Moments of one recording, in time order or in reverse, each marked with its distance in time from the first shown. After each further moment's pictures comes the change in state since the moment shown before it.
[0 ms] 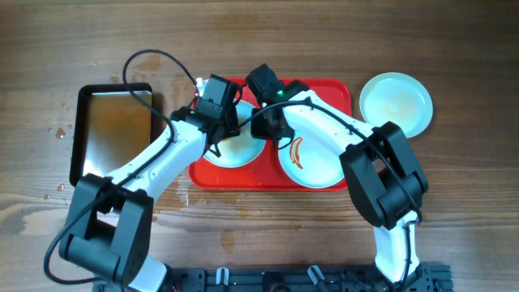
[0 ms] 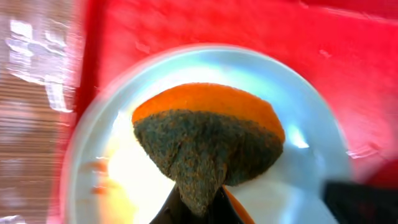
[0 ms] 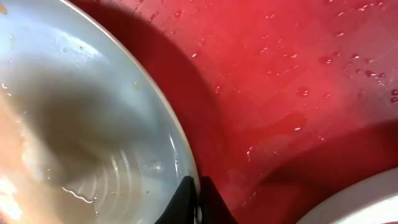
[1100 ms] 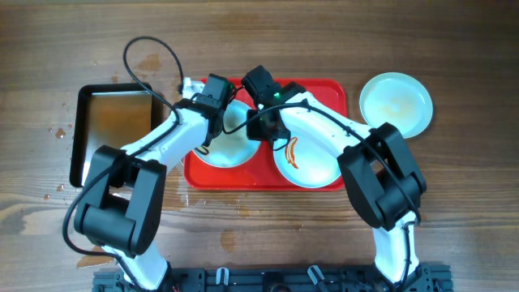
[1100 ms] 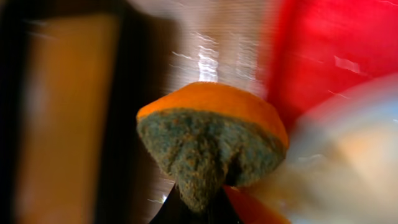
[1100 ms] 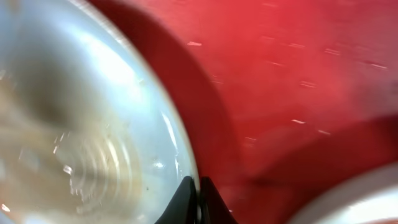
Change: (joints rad) left arm 0.059 0.138 0.058 -0.131 -0.572 0.125; right arm 0.013 0.000 0.000 0.003 -0.016 0.000
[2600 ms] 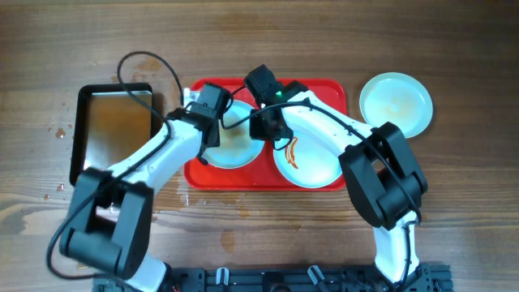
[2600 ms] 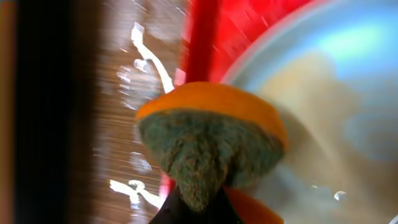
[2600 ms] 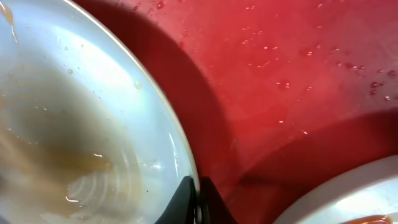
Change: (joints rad) left arm -0.012 -0.123 -0.085 -0.016 0.272 -0.051; right arm -0.006 0.000 0.000 -0.007 0.009 0.000
